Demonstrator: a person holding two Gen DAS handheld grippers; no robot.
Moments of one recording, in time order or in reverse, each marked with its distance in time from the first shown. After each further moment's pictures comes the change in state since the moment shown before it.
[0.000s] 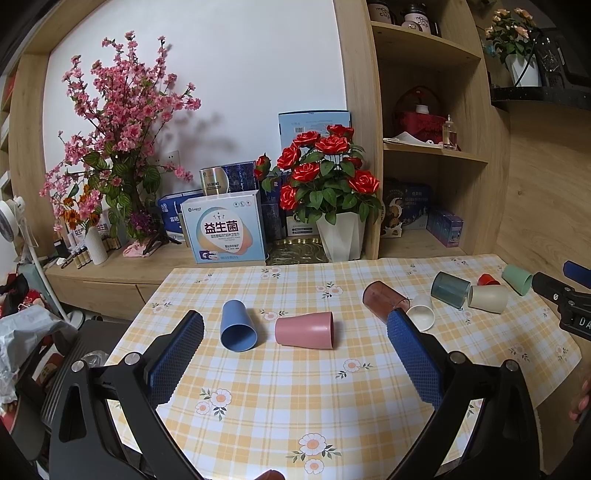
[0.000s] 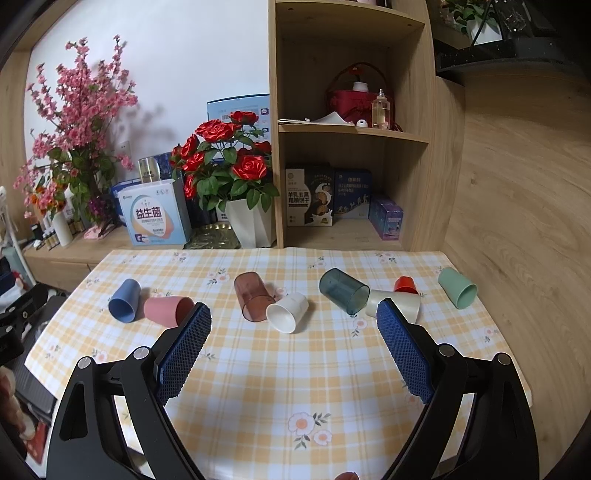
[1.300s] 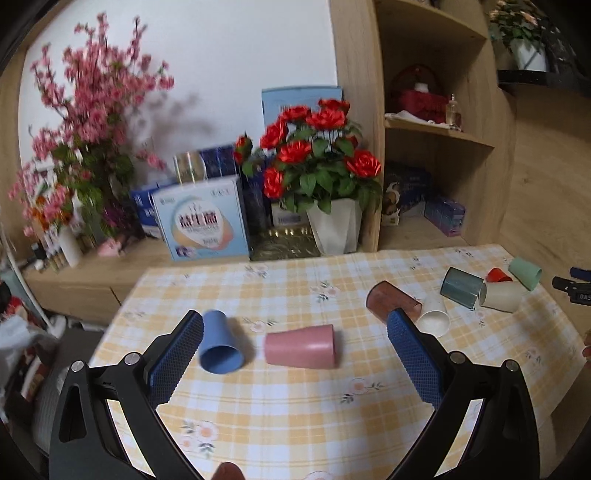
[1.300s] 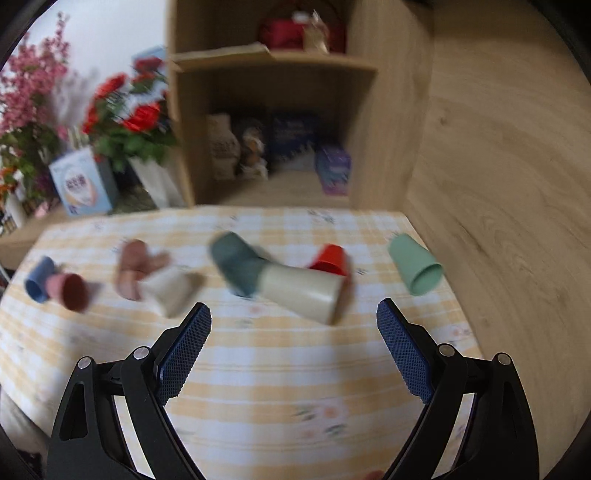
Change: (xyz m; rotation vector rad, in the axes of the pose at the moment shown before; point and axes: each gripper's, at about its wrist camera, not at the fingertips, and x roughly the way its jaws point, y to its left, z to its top) left arm 0.101 0.006 0.019 0.010 0.079 -0.067; right arm 0.135 -0.171 -0.009 0.014 0.208 -0.107
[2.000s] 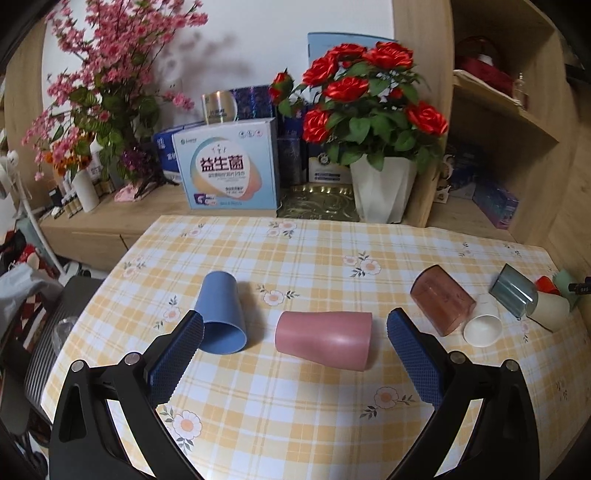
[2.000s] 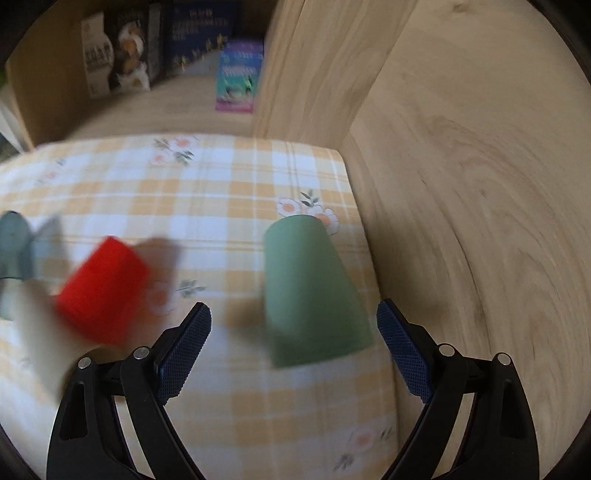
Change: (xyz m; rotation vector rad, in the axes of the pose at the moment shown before) left arm 0.093 0.014 -0.013 -0.126 0.162 0.127; right arm 0.227 -0.148 0.060 -0.119 0.353 -0.226
